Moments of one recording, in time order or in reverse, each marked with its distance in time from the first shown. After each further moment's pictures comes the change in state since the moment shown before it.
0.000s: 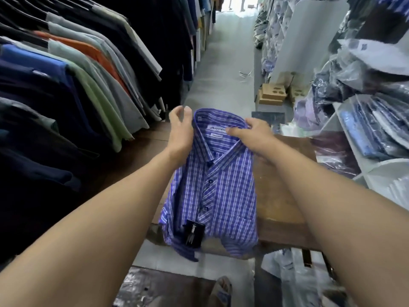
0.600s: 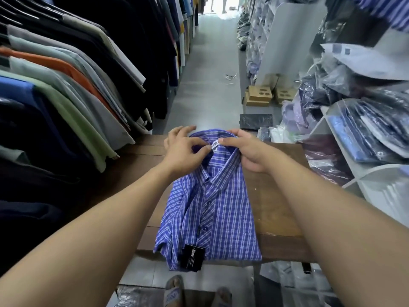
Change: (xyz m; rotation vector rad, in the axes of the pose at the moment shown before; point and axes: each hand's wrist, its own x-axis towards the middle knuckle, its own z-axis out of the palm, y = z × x) left_hand 0.028 -0.015 0.009 0.882 -0.304 0.443; right_hand 0.038 0.011 -0.003 0.502 -0.251 0.161
